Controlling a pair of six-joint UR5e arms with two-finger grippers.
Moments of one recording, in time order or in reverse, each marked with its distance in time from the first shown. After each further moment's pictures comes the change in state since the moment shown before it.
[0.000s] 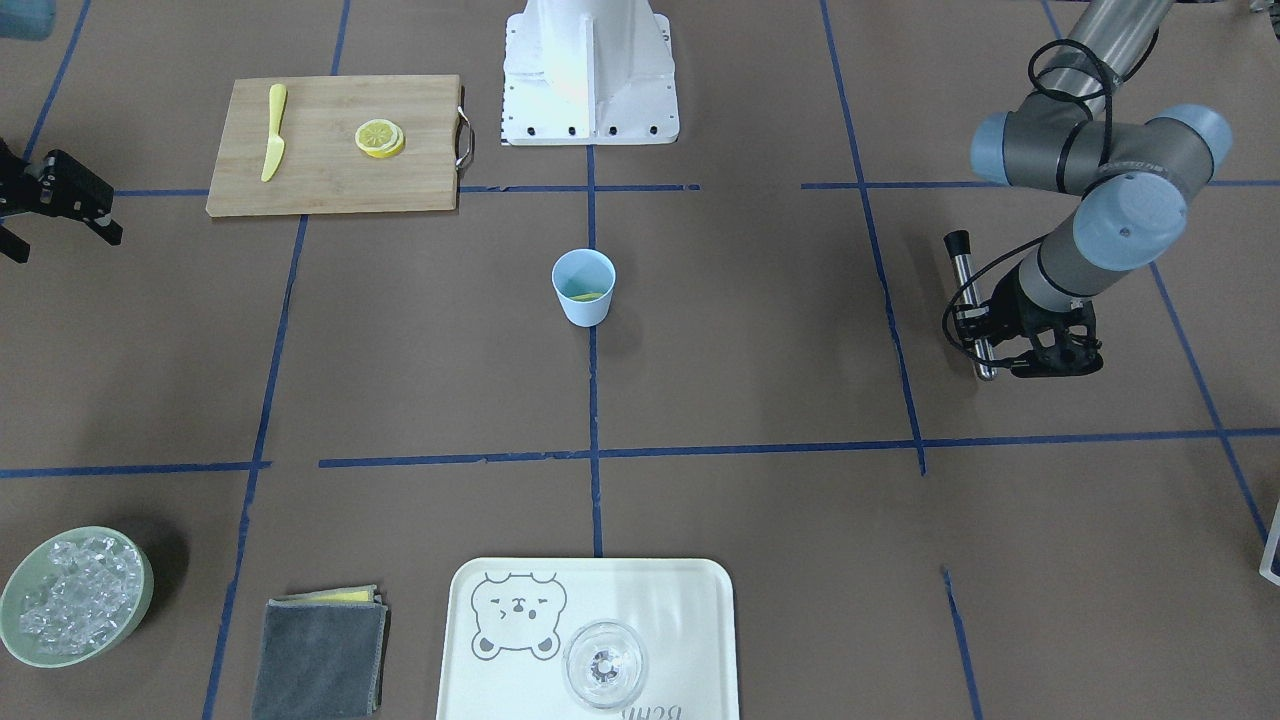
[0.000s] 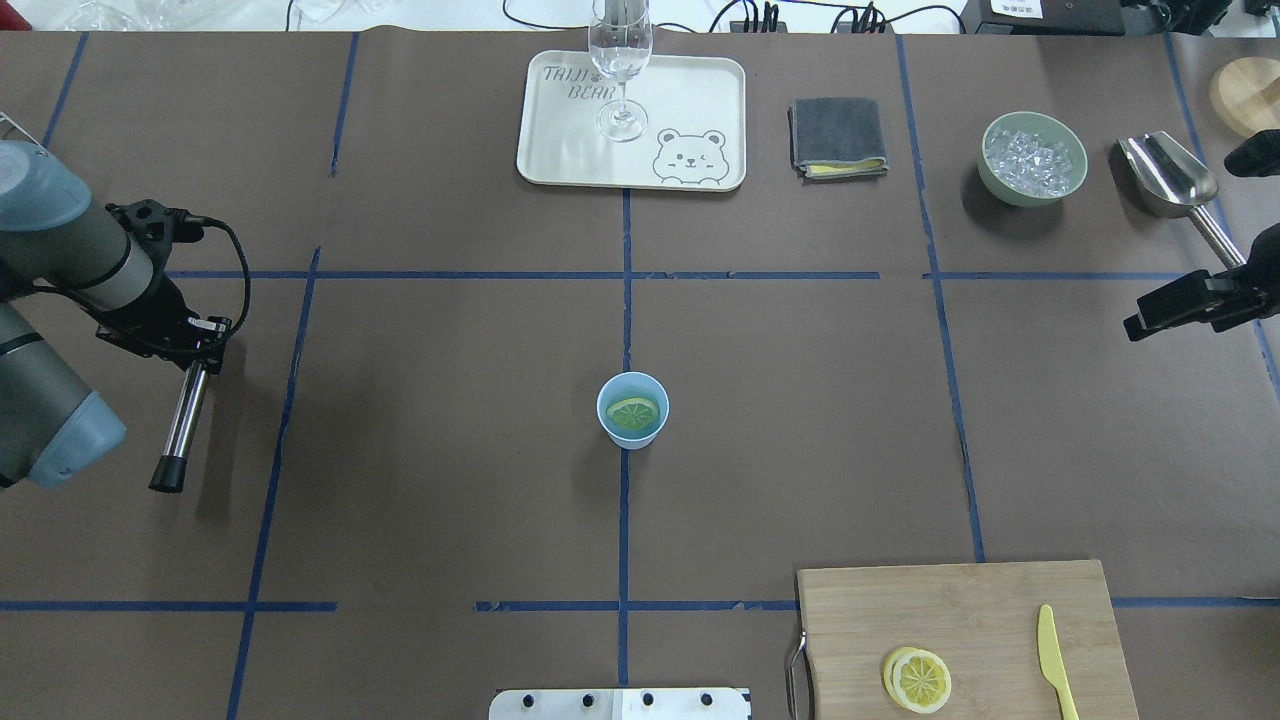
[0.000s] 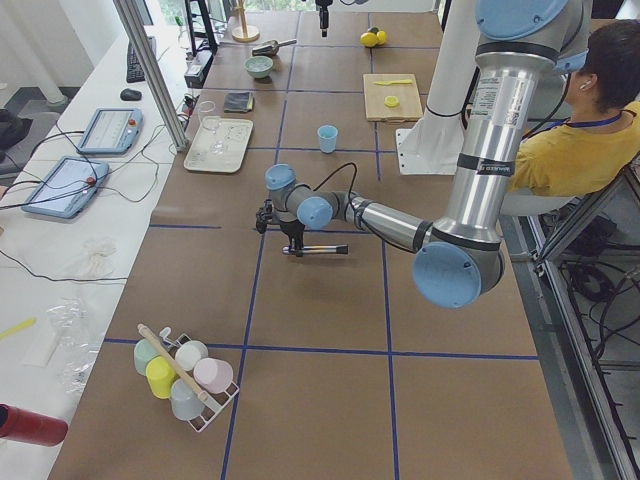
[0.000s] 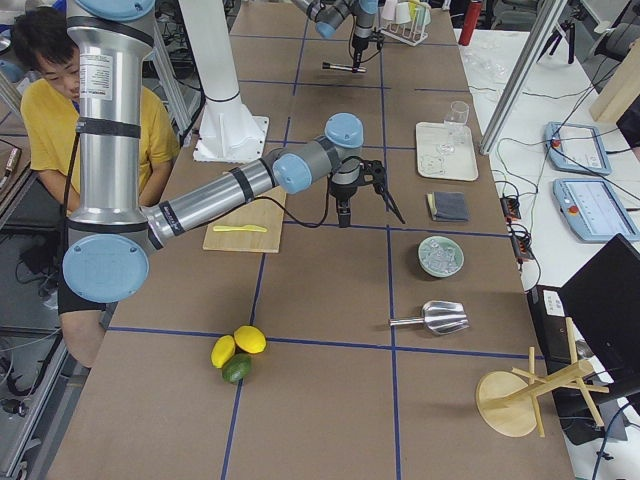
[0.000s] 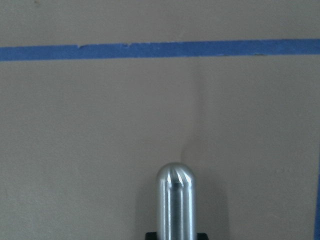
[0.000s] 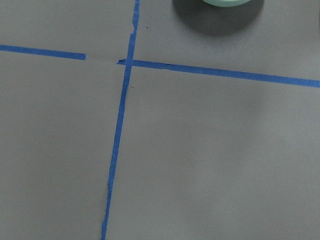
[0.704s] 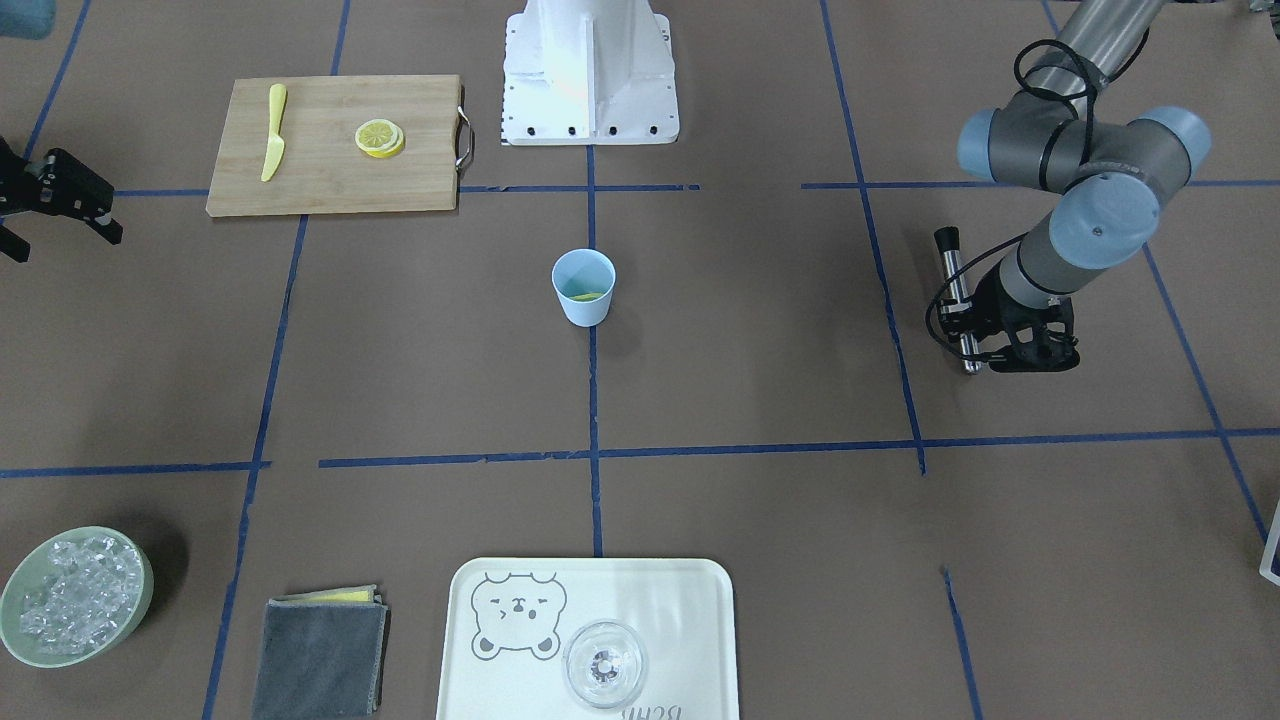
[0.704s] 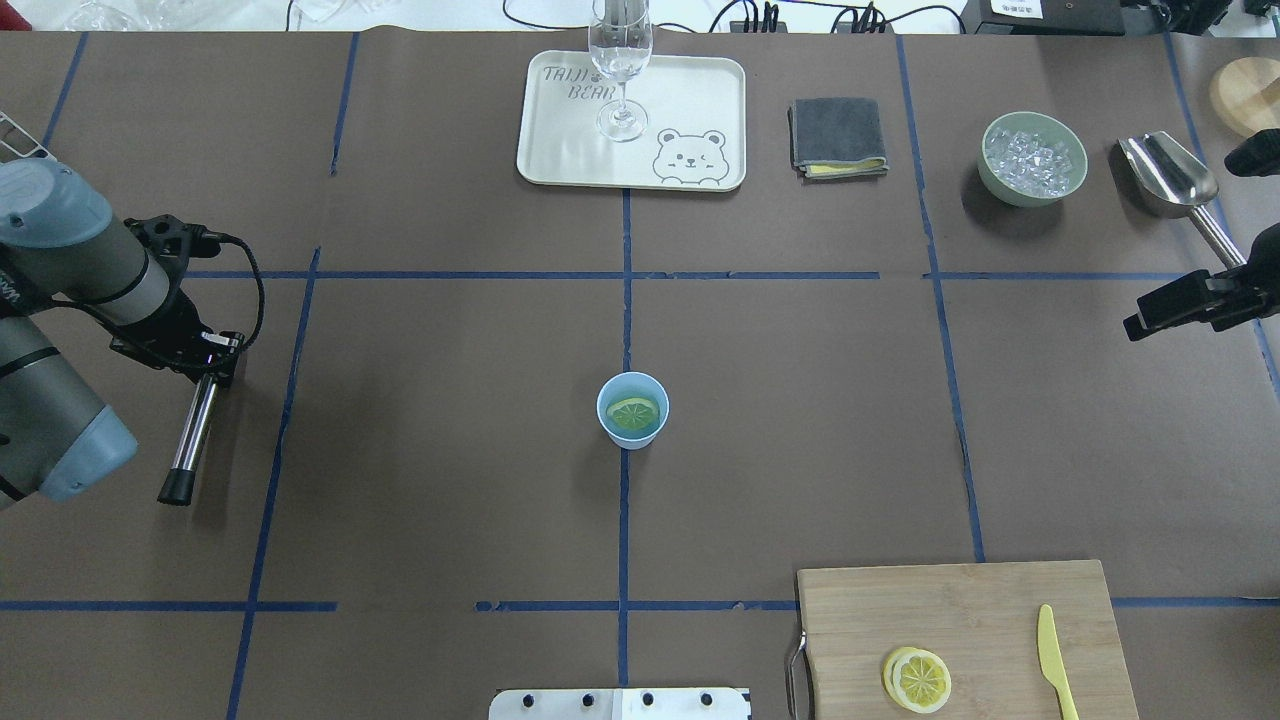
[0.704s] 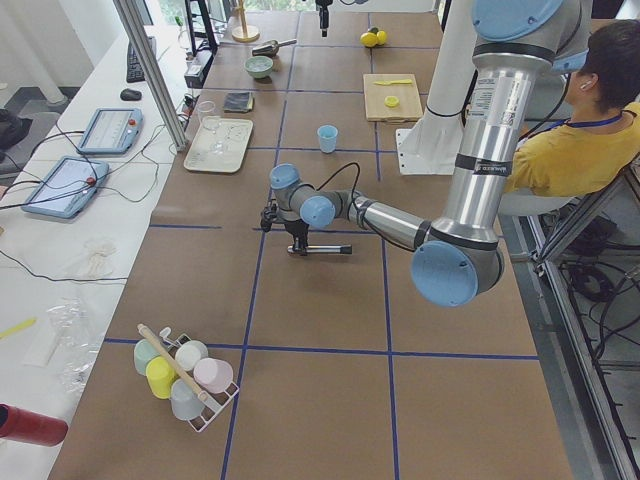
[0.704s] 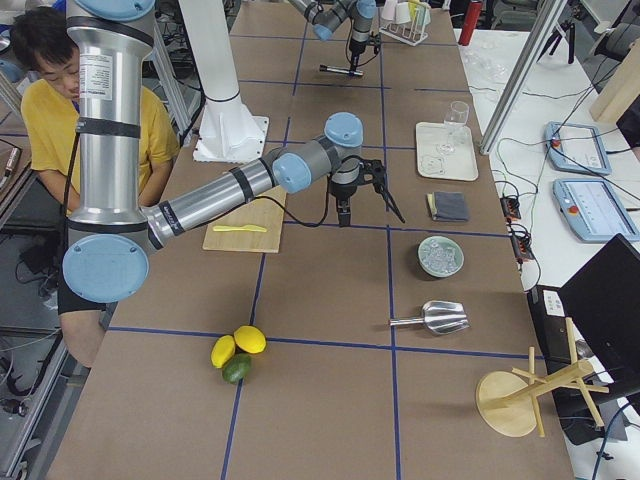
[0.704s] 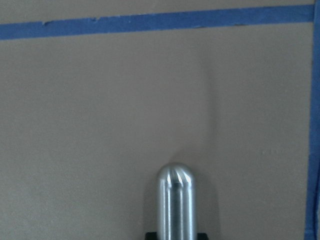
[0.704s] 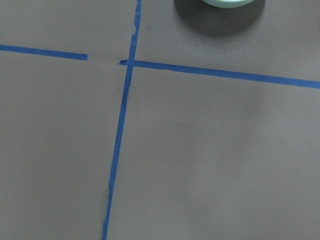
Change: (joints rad) left arm 0.031 -0.001 -0.002 0.001 0.009 0.005; right arm 0.000 0.000 0.005 0.000 0.000 -0.001
